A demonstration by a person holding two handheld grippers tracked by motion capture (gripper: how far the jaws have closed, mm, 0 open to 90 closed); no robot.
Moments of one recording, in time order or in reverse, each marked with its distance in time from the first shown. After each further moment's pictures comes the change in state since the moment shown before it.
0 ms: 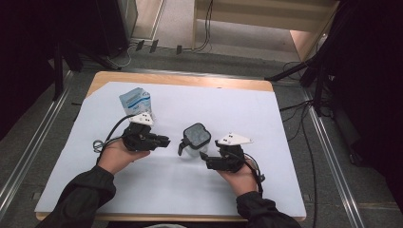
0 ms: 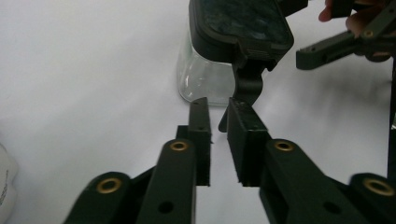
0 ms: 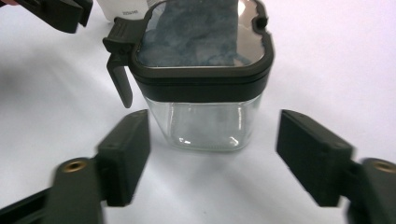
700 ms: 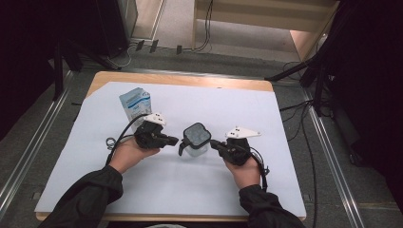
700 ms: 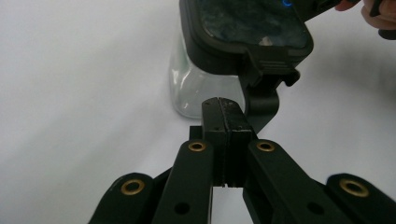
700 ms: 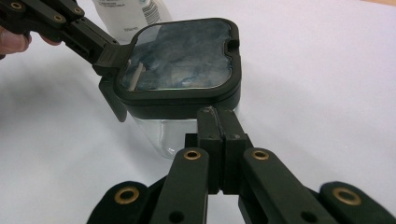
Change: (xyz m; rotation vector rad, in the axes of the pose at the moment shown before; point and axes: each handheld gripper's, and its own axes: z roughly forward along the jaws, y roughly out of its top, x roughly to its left) left arm 0.001 0.010 0.034 0.036 -0.034 0.015; right arm -0.022 0.009 -0.003 -0.012 0.057 0.031
